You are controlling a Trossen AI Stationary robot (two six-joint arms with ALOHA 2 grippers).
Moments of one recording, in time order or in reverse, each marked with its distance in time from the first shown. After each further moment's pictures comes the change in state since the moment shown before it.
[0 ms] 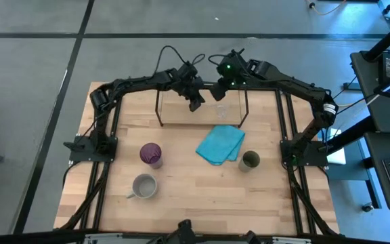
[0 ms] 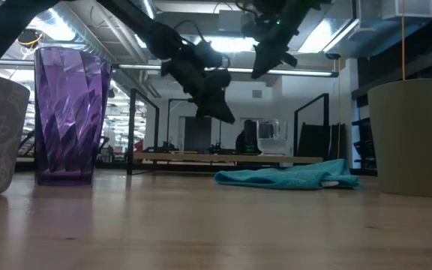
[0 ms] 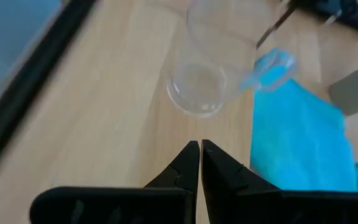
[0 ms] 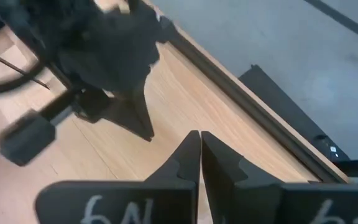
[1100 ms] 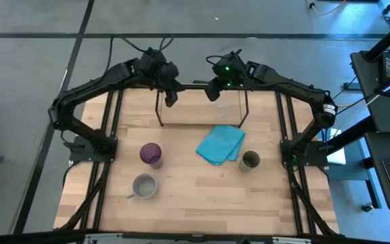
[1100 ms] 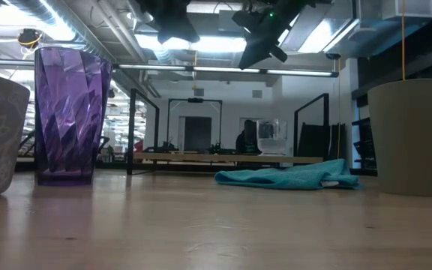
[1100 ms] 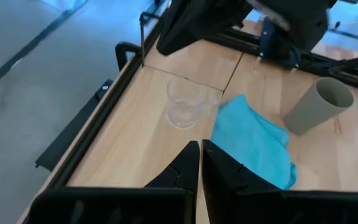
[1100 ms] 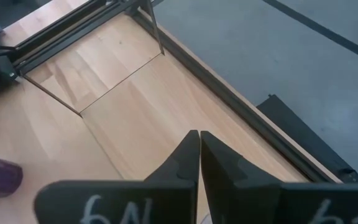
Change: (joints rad) left arm -0.055 -0.522 0.000 -0.318 -0.212 -0.059; right arm 0.055 0.000 0.000 0.131 -0.001 0.025
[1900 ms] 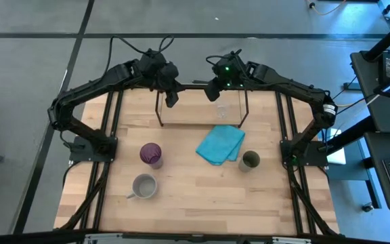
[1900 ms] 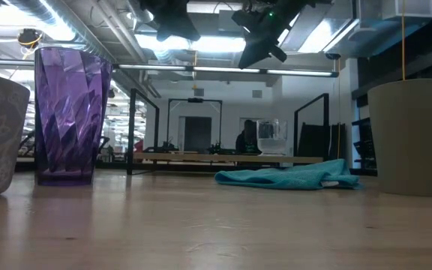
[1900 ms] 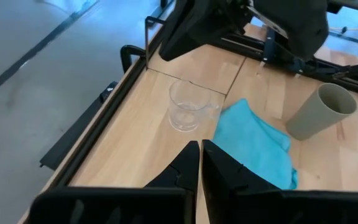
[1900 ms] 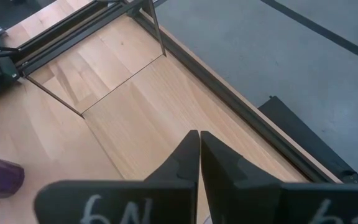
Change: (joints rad) left arm -0.025 -0.009 0.000 0.004 -0.043 -0.029; right arm 0.000 0.000 0.000 0.006 0.000 0.001
